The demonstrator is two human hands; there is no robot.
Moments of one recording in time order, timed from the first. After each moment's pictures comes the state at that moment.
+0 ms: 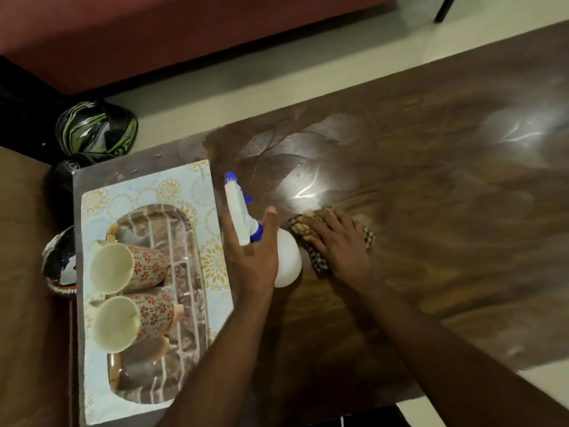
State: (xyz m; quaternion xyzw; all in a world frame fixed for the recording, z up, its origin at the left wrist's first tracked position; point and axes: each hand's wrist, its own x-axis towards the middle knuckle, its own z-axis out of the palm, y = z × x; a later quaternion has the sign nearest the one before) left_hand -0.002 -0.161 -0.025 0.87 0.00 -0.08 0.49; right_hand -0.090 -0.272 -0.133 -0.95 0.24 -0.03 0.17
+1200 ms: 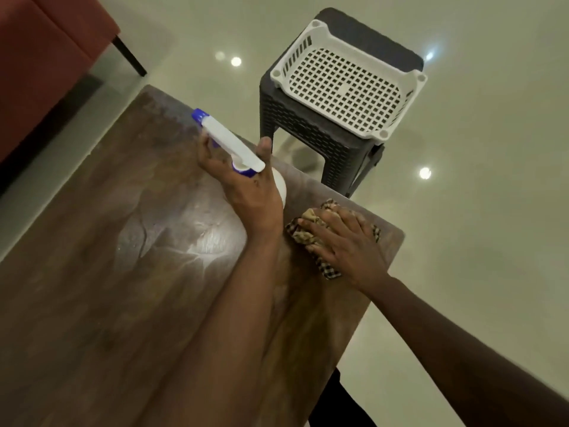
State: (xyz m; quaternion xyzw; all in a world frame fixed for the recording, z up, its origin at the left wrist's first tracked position) left_hand -0.379 -0.715 -0.059 0.70 -0.36 -0.18 0.59; right_hand -0.542 -0.641 -0.148 -0.83 0.54 -0.05 0.11
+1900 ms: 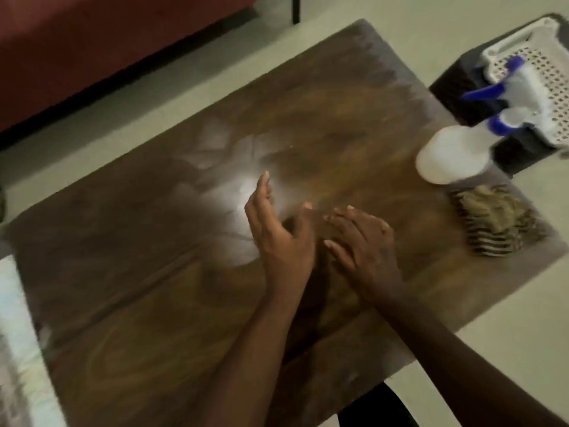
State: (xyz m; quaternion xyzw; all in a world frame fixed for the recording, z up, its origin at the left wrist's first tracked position) left_hand -0.207 -0.460 -0.052 0.80 -0.26 -0.19 0.51; right_hand -0.336 -0.506 -0.094 -0.88 0.40 -0.17 0.20
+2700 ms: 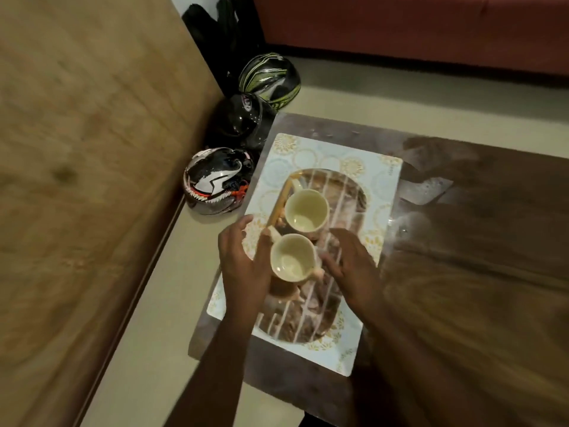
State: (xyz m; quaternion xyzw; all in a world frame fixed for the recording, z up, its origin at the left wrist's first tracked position) left_hand 0.074 0.107 -0.008 0.89 0.09 0.03 0.45; right_hand 0.031 -0.065 -0.084 -0.90 0.11 0.00 0.42
